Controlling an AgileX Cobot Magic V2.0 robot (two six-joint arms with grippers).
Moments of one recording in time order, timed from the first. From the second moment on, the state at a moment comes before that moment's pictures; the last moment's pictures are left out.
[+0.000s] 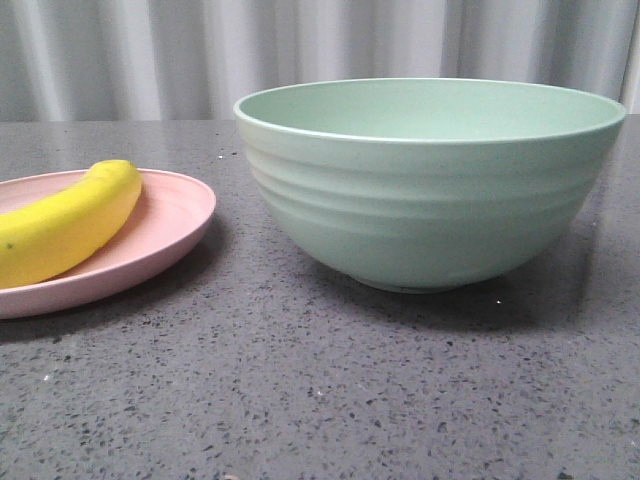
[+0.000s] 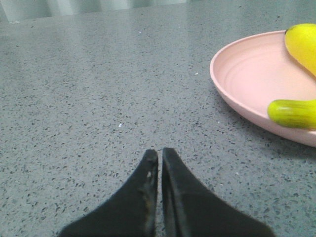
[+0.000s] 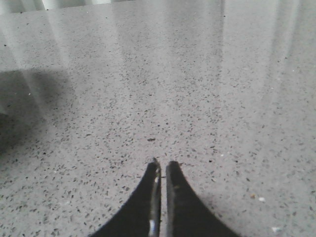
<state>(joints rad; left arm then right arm) -0.02 -0.01 0.00 -0.03 0.32 0.06 -0.13 -0.01 0.01 0.09 0.33 -0.03</state>
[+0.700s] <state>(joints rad) -0.02 -0.01 0.00 -0.03 0.24 0.06 -0.13 -0.01 0.01 0.09 0.33 -0.03</state>
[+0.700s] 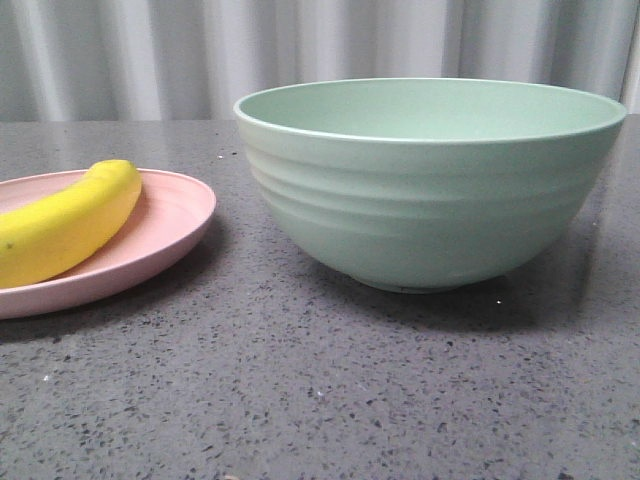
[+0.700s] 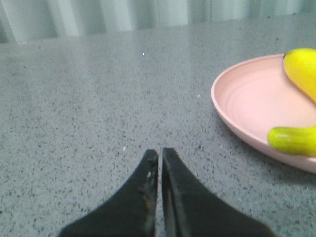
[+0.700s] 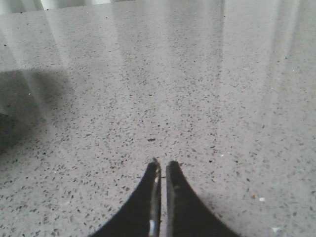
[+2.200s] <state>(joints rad) -0.02 -0.01 0.00 -0.03 0.13 0.06 -0.13 -0.01 0.01 0.09 0.20 -0.03</state>
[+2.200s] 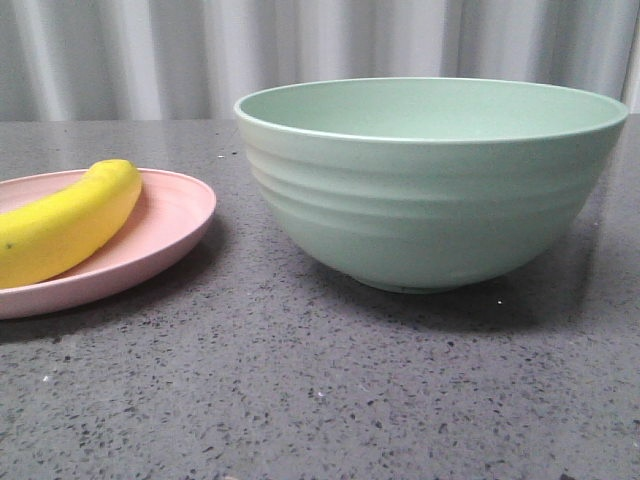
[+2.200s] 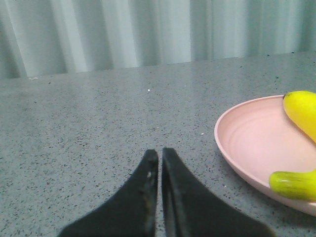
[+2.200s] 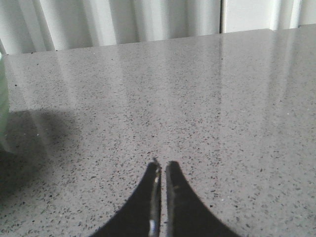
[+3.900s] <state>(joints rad) -0.02 0.27 -0.23 -0.10 0.08 0.06 -0.13 0.13 -0.19 0.09 0.30 -0.03</state>
